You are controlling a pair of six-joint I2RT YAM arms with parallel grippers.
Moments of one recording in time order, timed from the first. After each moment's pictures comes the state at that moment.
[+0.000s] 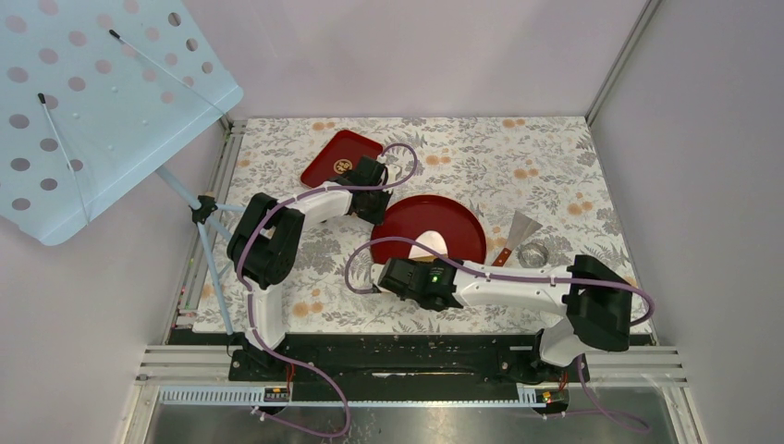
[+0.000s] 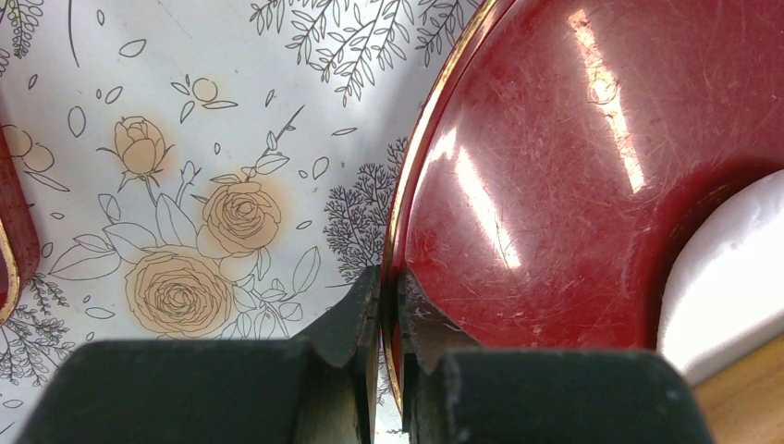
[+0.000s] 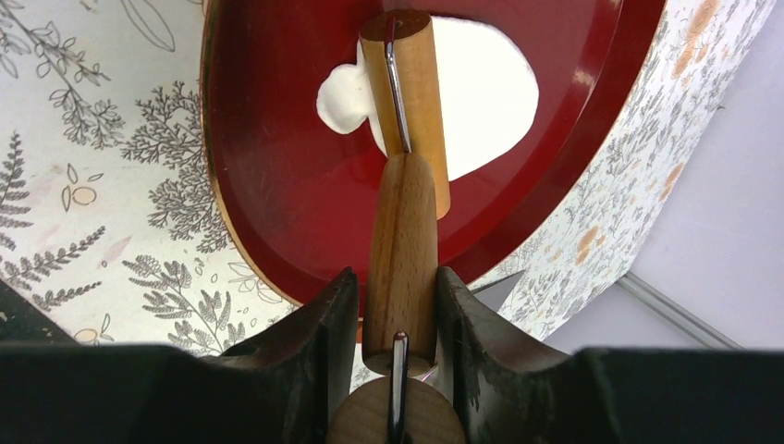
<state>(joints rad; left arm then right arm) -0.52 1.97 1.31 -0.35 0.10 -0.05 1.24 1.57 1.02 -0.71 0.53 -0.41</state>
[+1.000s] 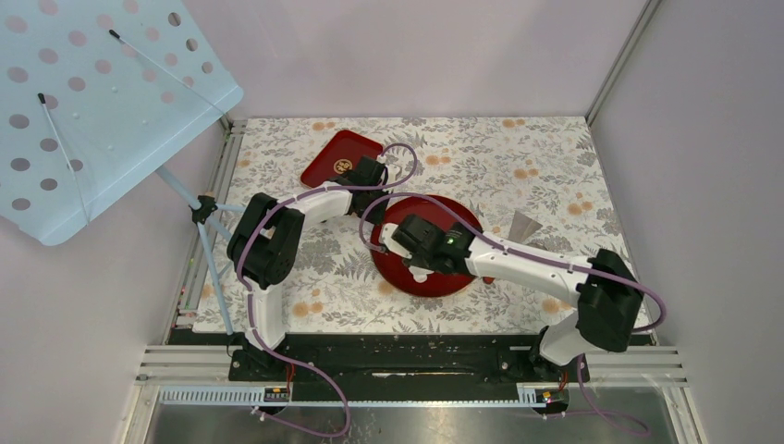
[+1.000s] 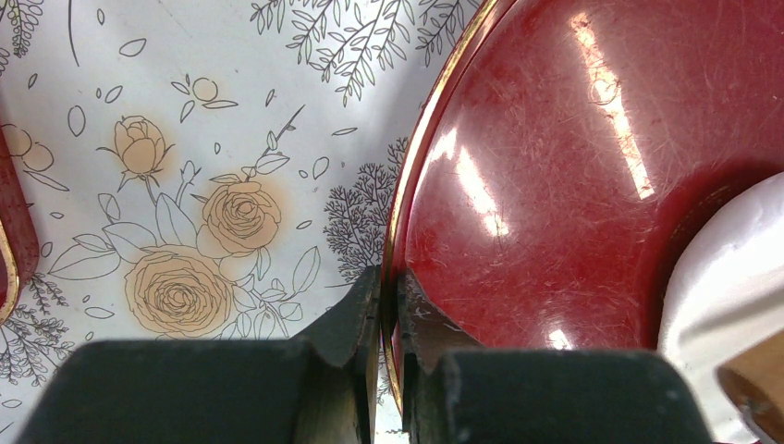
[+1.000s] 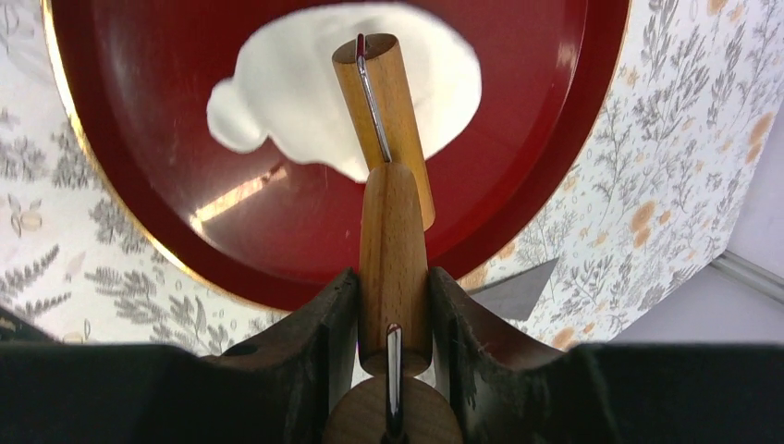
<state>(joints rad) -0.52 1.97 1.31 -0.35 0.10 -0.05 1.02 1.51 1.13 -0.78 0.38 -0.39</state>
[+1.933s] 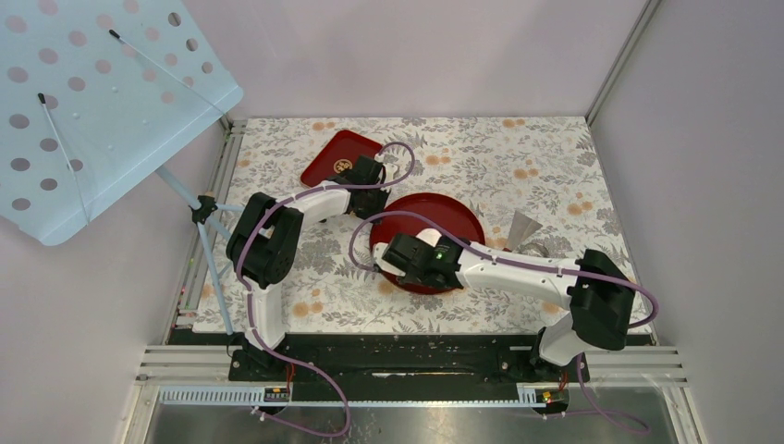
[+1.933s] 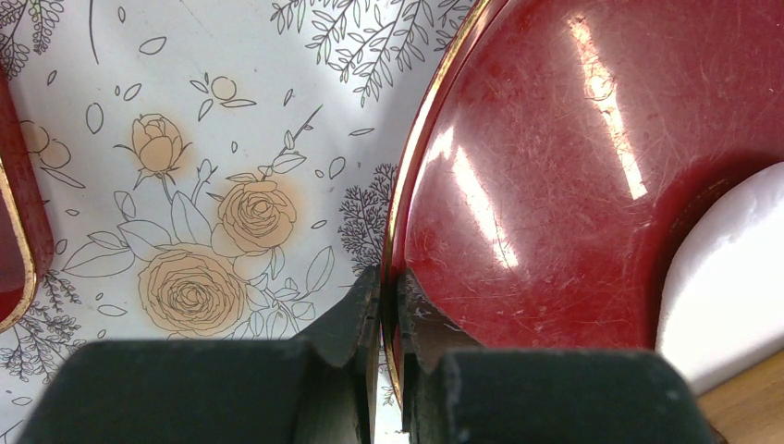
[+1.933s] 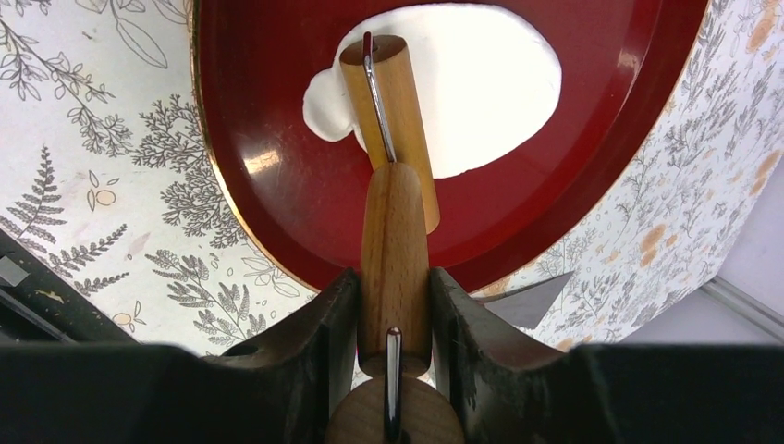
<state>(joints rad) -0.51 1.97 1.31 -0.35 0.11 -0.05 1.12 1.56 1.12 -0.79 0.38 -0.37</state>
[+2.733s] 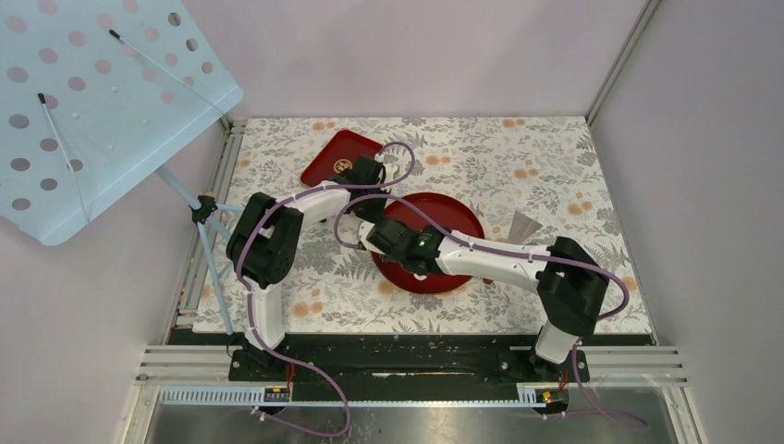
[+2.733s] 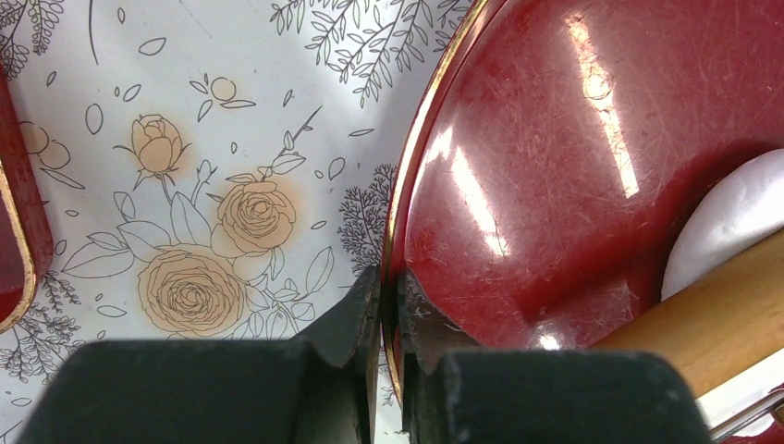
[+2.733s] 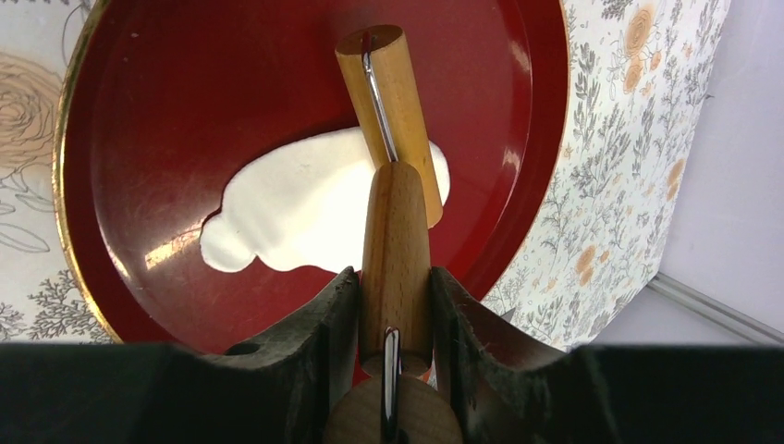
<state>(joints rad) -0.51 1.97 1.31 -0.35 0.11 -0.05 1.06 1.71 1.23 -0.59 0.50 -0.42</state>
